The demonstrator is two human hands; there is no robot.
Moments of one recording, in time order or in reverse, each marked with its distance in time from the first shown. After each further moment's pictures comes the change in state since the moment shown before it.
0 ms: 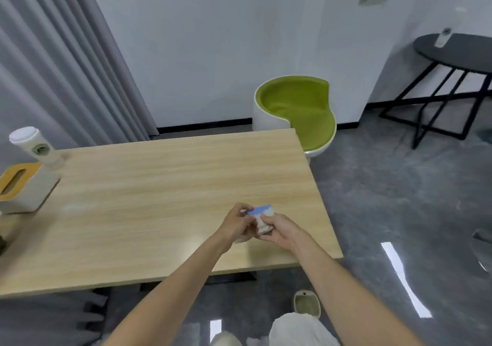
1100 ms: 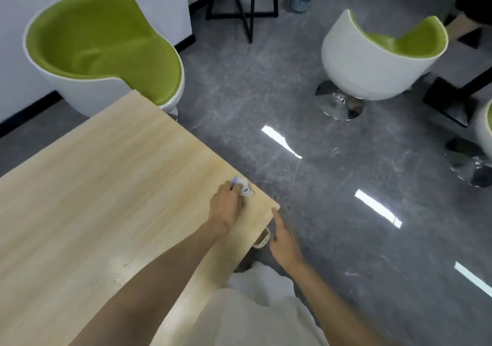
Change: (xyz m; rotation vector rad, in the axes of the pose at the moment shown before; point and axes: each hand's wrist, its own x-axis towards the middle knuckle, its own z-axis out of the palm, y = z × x) left_hand 0.168 -0.022 0.168 1.176 -0.501 0.766; right_hand -0.001 0.098 -0.114 -0.551 0.987 0.006
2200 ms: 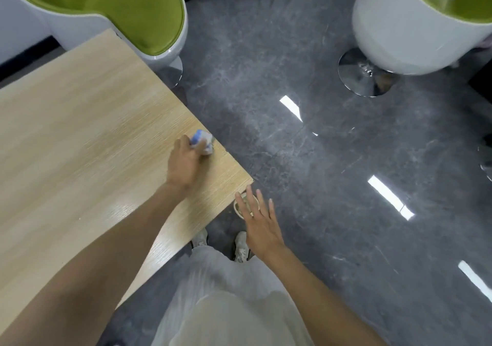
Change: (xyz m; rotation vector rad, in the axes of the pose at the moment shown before) left_hand 0.027 -0.013 0.026 0.115 0.314 -0.043; right_hand 0.013 0.062 -0.017 -0.655 -0.148 -0.471
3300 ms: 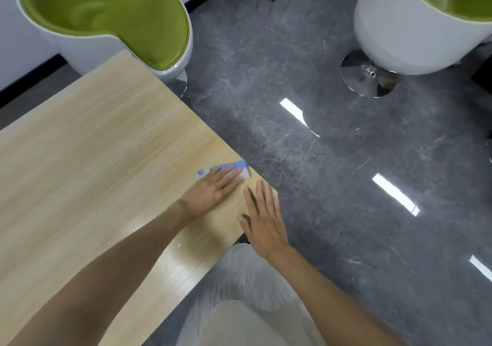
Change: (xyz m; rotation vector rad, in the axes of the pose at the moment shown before) left_hand -0.016 -0.052 0.015 0.191 -0.066 0.841; right_hand 0.054 -0.043 0.012 -0.012 0.237 0.109
